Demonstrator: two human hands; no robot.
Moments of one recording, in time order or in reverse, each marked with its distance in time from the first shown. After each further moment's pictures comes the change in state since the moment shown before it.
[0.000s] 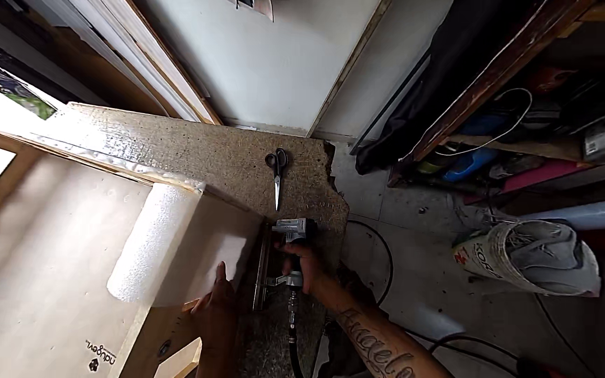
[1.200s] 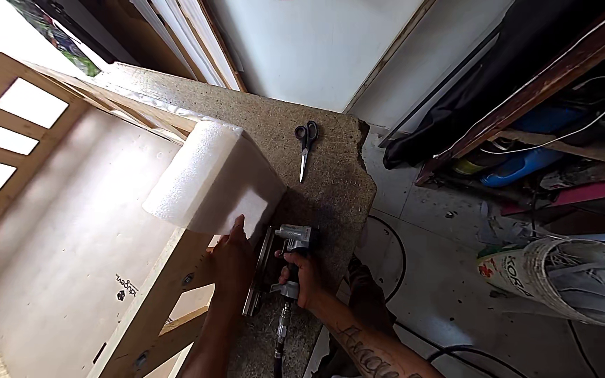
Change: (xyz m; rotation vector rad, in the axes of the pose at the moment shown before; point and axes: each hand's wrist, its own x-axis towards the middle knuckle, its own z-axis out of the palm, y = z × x) left_hand 0.010 -0.003 -0.026 -0.133 -0.368 -0.183; right_hand -0.046 0.094 0.000 0.012 -0.024 0.082
